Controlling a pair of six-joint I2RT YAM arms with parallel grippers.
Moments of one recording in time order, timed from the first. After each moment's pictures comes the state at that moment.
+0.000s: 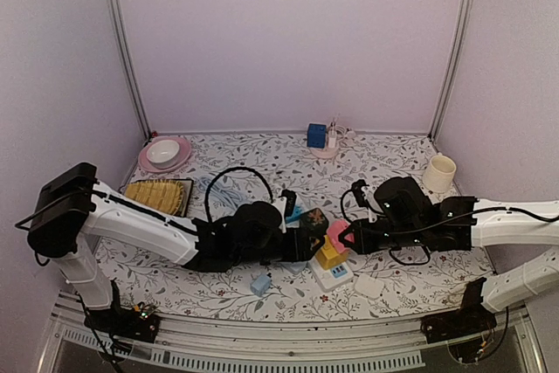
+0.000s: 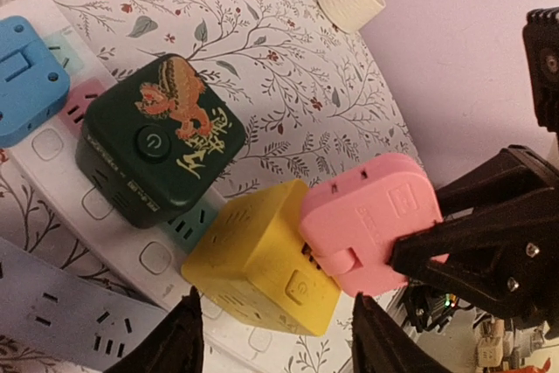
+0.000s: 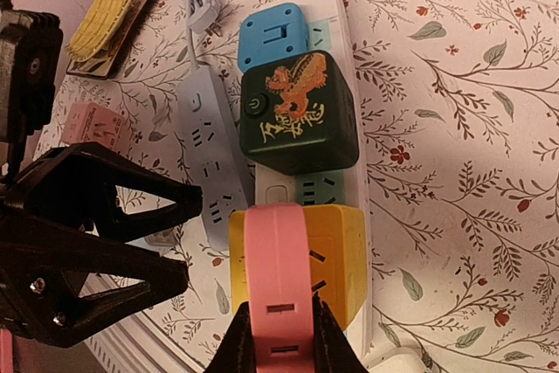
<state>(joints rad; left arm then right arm) -1.23 1.73 0.89 0.36 -0.18 -0.93 1.03 1.19 0.73 -0.29 0.10 0.68</state>
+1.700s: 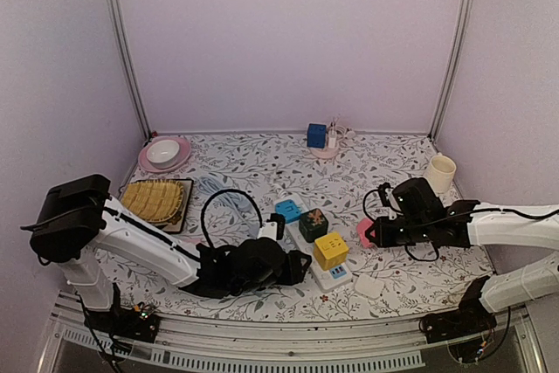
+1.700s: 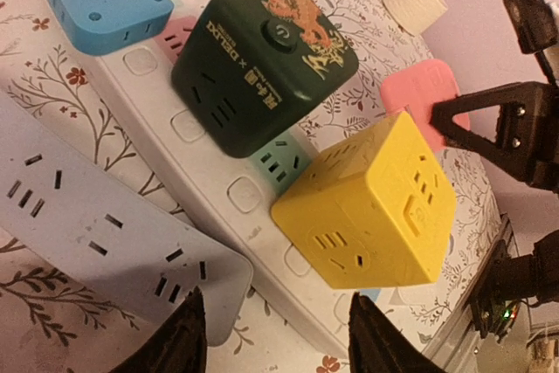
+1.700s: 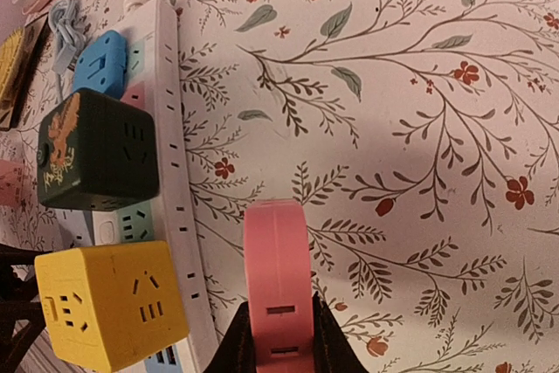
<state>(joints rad) -1.34 1.78 0.79 0.38 -0.44 -1.00 0.75 1.18 0.59 -0.24 0.07 0.60</state>
